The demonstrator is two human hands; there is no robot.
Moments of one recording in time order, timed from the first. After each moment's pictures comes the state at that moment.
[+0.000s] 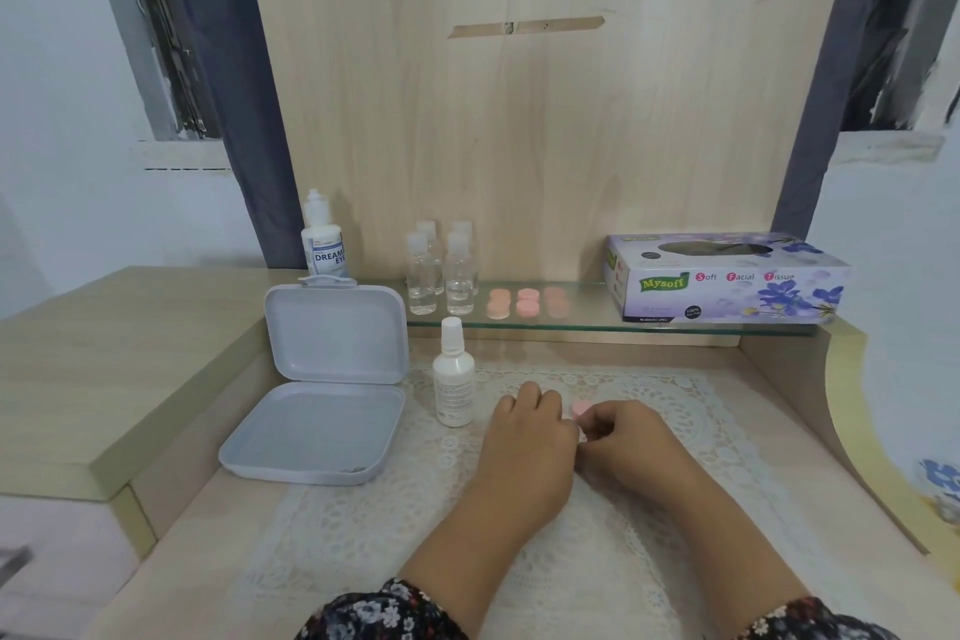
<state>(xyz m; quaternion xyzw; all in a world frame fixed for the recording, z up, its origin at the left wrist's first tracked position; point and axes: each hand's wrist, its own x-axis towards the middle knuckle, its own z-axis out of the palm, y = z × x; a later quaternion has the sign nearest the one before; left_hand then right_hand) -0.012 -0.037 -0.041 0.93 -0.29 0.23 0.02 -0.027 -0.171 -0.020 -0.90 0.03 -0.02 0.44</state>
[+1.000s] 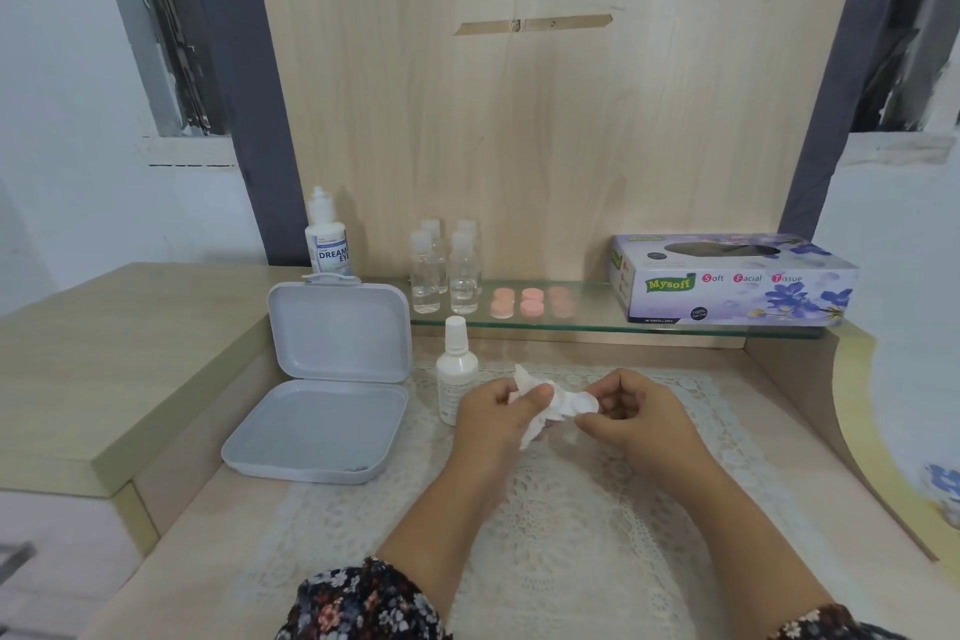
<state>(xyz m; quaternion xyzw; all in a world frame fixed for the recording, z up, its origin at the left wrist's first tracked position) -0.001 -0.017 -0.028 0.68 0.00 -0.01 0.74 -0.022 -0.179 -0.016 -0.81 -0.02 -0.10 0.58</state>
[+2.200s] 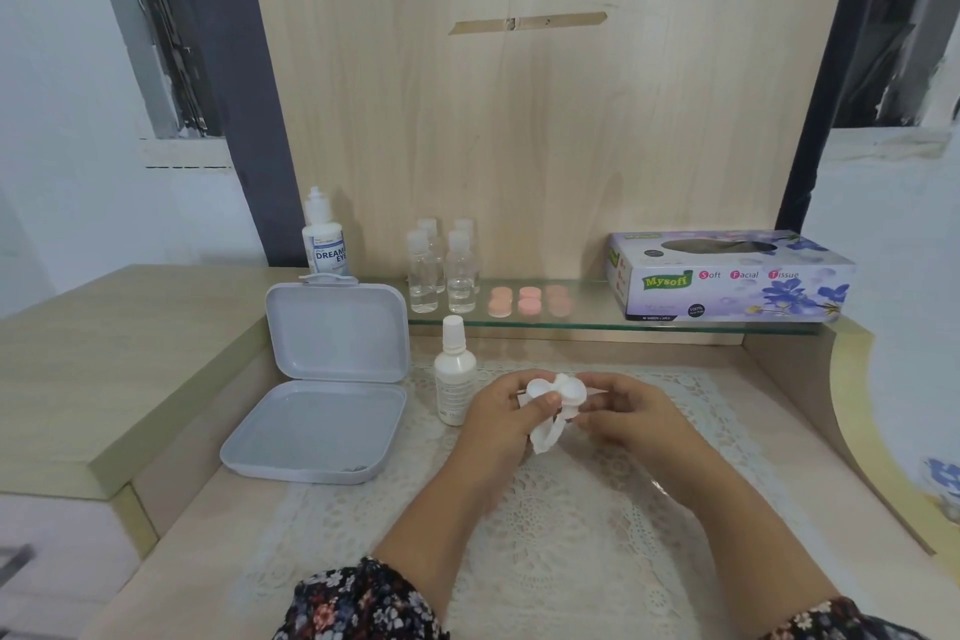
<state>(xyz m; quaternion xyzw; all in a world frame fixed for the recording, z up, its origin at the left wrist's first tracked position) -0.004 -0.017 -0.029 0.66 -0.08 -0.06 0.74 -0.020 -0.181 -0.016 -0.75 -0.01 0.01 0.66</state>
